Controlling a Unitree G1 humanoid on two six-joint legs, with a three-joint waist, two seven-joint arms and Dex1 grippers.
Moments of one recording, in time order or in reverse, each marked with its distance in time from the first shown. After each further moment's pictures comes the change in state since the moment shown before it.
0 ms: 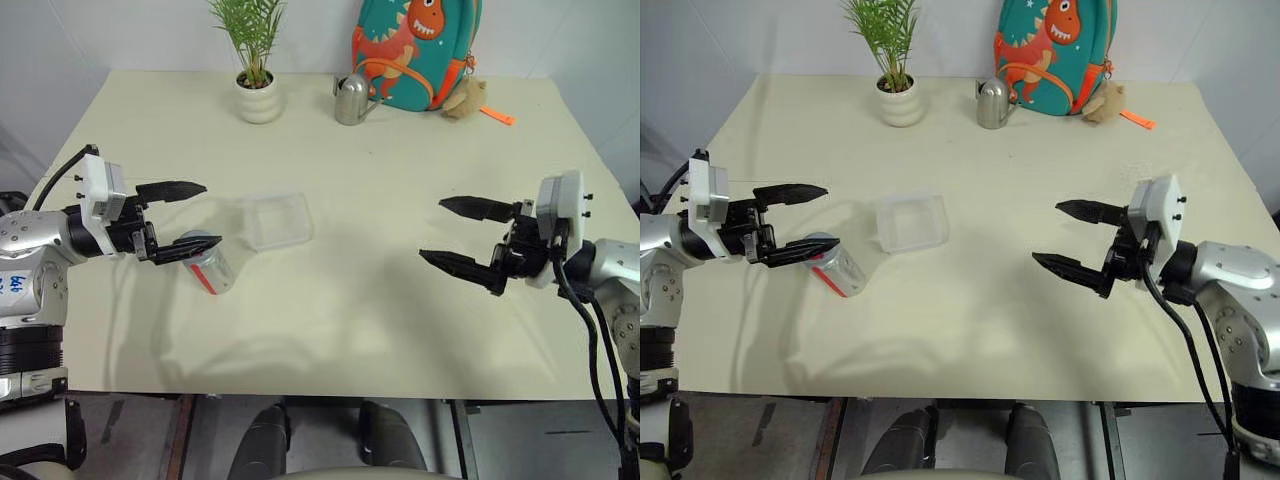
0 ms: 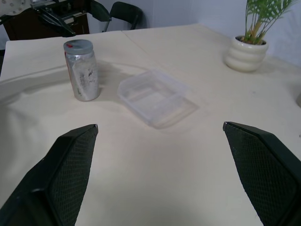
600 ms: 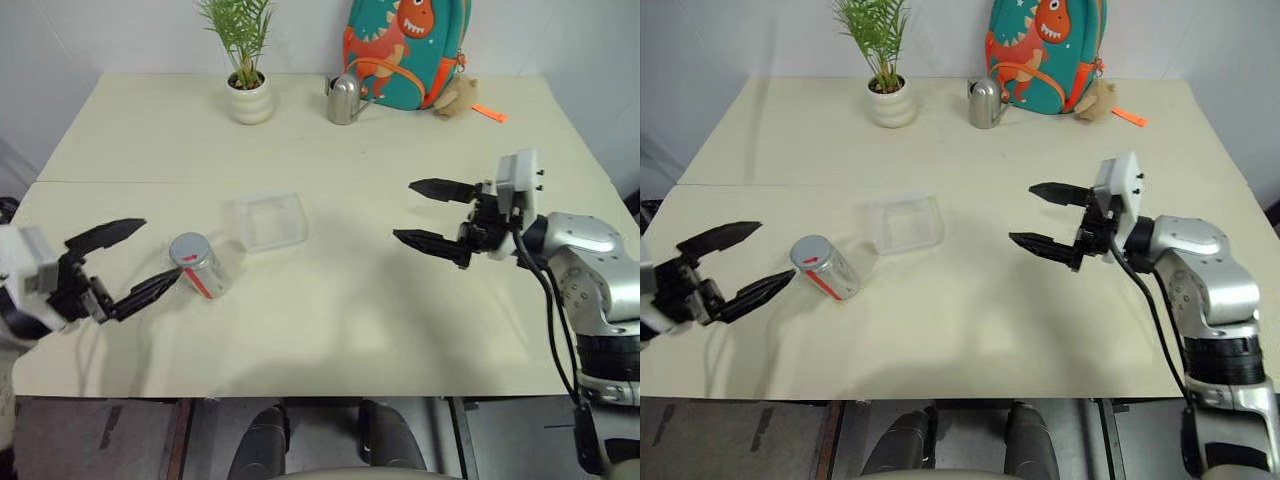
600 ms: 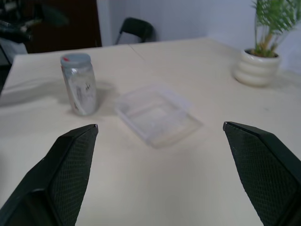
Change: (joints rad) left arm 0.675 -0.152 0.412 -0.607 -0.152 0.132 0.321; right arm -0.236 0.147 0.157 0.232 -0.092 -0.078 0.088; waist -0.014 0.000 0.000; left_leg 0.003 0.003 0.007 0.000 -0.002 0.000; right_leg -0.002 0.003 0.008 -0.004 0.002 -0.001
